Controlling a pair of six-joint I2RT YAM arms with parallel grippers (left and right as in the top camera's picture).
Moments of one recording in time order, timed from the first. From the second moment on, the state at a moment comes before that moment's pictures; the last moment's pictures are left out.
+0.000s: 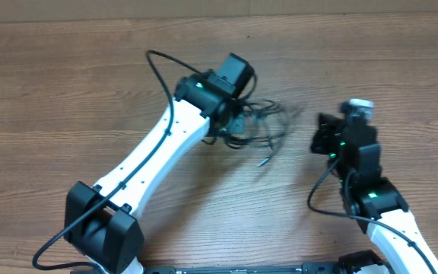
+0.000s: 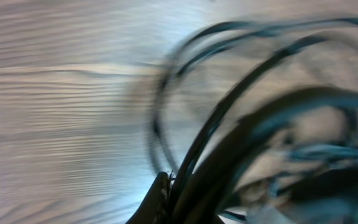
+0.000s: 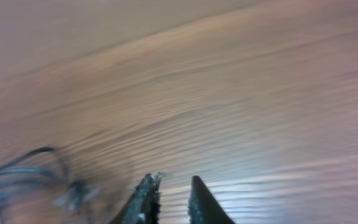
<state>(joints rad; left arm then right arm) -0.59 1.81 1.64 -1.12 -0.06 -0.62 0.21 1.01 0.58 -0.10 0.17 0.38</state>
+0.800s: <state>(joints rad) -0.55 1.81 1.64 -0.92 0.21 -0.31 0.20 1.00 0.58 -0.15 -0.29 0.39</state>
